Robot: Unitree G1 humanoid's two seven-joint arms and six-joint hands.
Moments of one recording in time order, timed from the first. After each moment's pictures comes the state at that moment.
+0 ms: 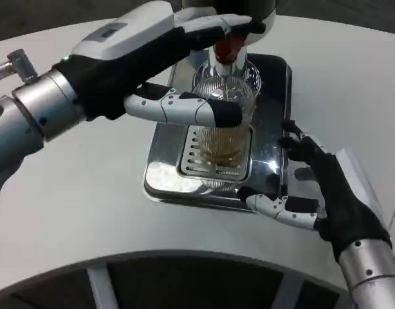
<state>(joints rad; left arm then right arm) -0.81 0.69 -0.07 0.11 0.17 -0.41 -0.57 -0.16 -0.01 0.14 -0.46 -0.60 0.42 0.09</state>
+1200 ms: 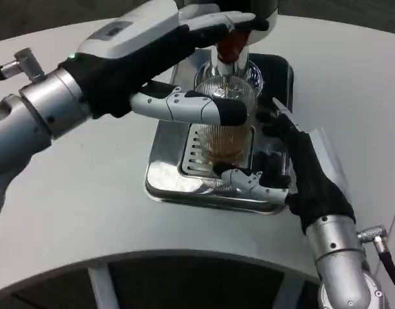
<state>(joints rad) -0.84 0.69 -0.10 0.14 0.19 -0.42 -0.53 -0.33 -0.01 0.16 -0.17 -0.48 0.25 -0.10</state>
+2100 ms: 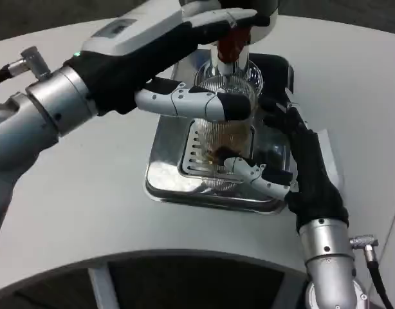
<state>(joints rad) -0.86 0.67 -0.12 0.18 0.21 -0.42 -0.51 -0.36 0.03 0.13 0.04 -0.36 -0.02 -0.26</state>
